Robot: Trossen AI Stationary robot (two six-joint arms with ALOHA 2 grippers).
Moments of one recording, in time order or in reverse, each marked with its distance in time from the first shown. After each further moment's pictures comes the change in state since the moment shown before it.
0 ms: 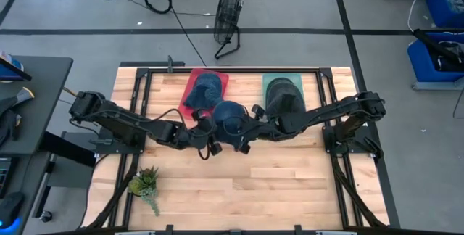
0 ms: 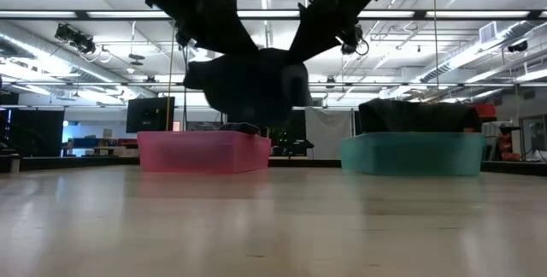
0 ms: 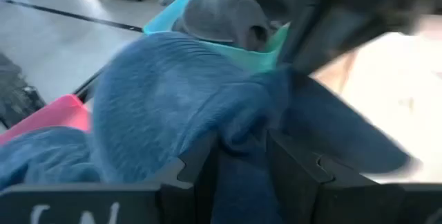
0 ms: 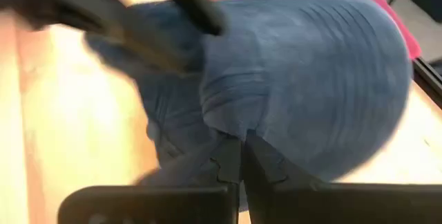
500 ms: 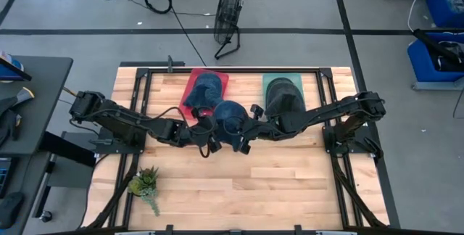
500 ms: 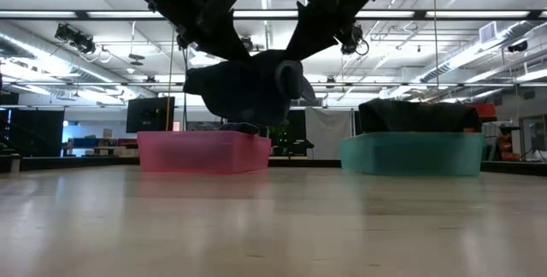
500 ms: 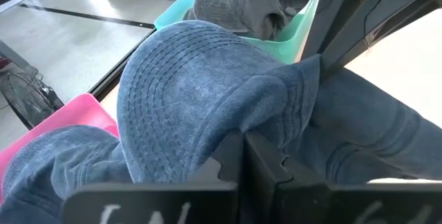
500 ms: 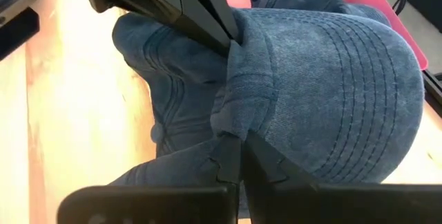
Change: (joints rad) left arm 0.042 0.000 0.000 -0.041 0.002 0.045; right arm -0.001 0.000 0.000 0.014 -0.027 -0.053
